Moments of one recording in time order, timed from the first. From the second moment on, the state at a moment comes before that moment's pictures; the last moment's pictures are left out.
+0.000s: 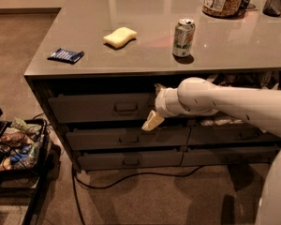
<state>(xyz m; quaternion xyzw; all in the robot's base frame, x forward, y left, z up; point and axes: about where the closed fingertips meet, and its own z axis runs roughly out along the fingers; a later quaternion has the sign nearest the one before) 0.673 -0.051 0.661 -0.59 0.70 0.02 0.40</state>
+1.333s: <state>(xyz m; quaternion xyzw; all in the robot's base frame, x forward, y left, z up) 0.708 -0.052 0.639 -0.60 0.72 0.02 0.35</state>
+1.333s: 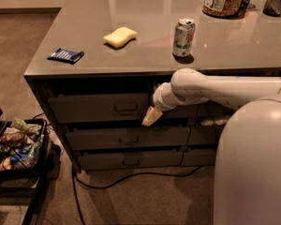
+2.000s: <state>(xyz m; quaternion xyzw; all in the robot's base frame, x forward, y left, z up) 0.708 -0.052 0.639 -0.60 0.72 0.02 0.35</state>
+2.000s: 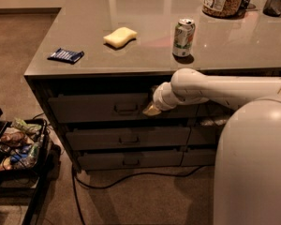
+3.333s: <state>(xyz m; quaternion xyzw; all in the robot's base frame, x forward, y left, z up) 0.708 -0.052 0.639 -0.60 0.72 0.02 0.35</state>
